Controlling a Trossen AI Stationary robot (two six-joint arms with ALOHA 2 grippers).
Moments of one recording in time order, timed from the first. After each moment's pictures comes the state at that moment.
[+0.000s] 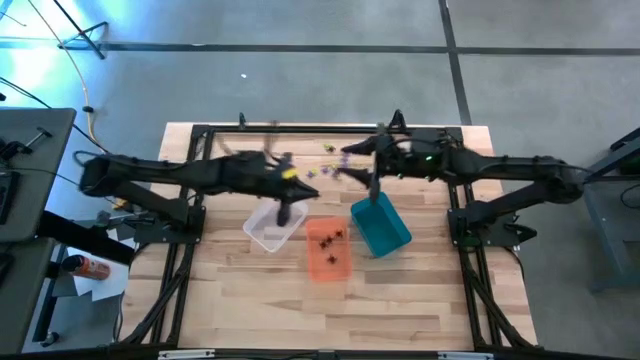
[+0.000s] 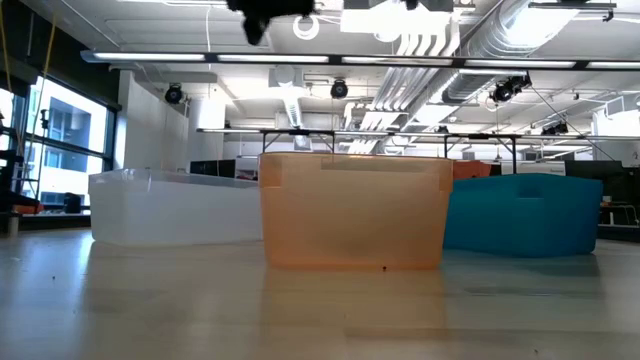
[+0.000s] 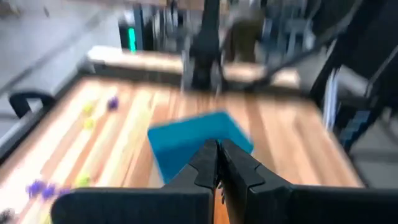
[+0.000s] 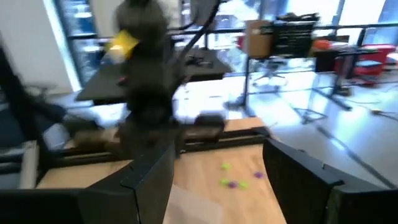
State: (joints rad) left arm 0.03 1.30 1.04 -0.11 0.02 -0.08; right arm -0.10 1.20 1.13 -0.02 0.05 0.02
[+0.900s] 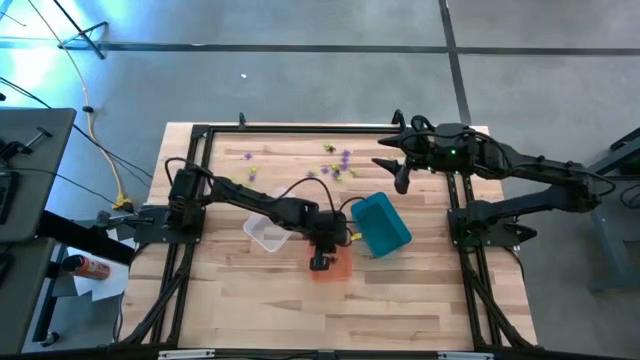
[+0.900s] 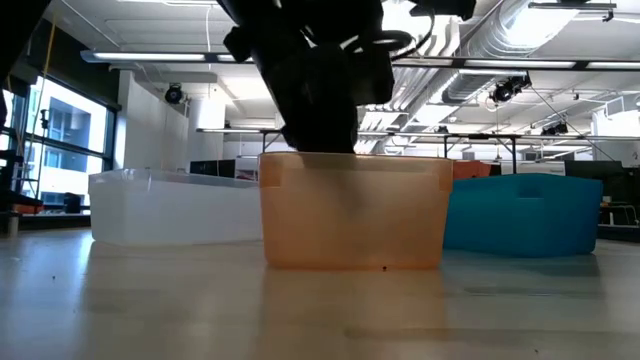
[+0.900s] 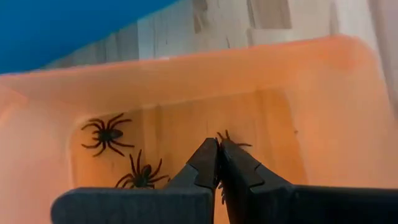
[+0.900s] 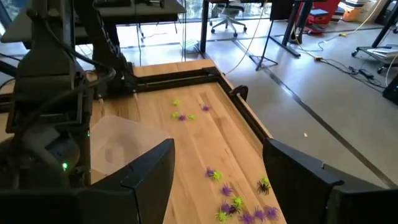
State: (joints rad) left arm -0.12 2.02 1.39 -0.40 0.14 -0.08; right arm -0.16 1.01 1.13 -0.45 0.18 0.00
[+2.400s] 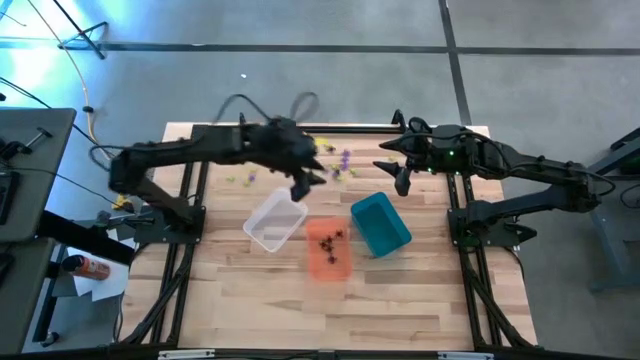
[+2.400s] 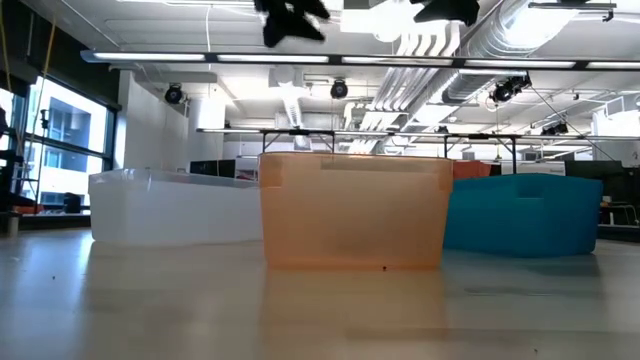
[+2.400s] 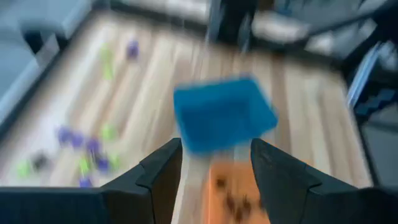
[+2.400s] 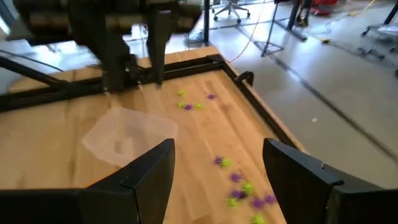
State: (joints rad) left arm 0.19 1.49 1.47 -0.58 0.14 -0.10; right arm -0.16 1.01 1.13 -0.50 0.16 0.07
